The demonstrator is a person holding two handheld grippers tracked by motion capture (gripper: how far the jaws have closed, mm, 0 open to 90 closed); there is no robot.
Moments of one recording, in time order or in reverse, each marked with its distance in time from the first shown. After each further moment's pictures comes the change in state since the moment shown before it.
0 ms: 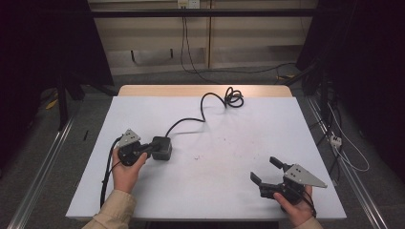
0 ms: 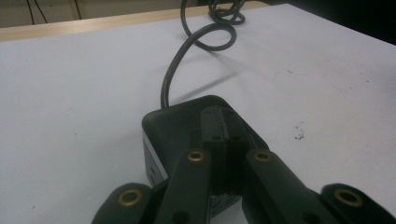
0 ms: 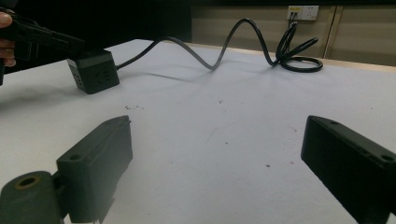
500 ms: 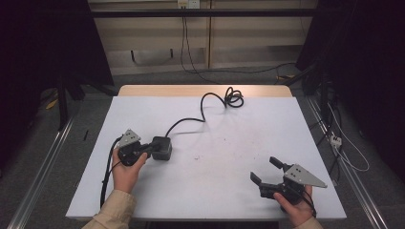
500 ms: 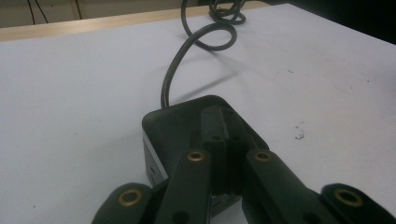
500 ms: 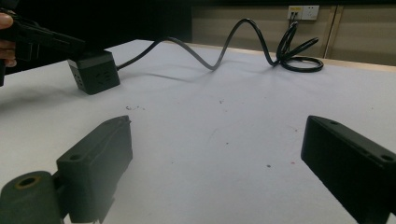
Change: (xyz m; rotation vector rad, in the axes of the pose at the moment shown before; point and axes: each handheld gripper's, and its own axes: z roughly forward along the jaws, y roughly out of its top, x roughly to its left) left arm 0.000 0.000 0.000 0.001 0.003 0.001; right arm 0.000 0.000 0.000 -0.001 0.001 0.007
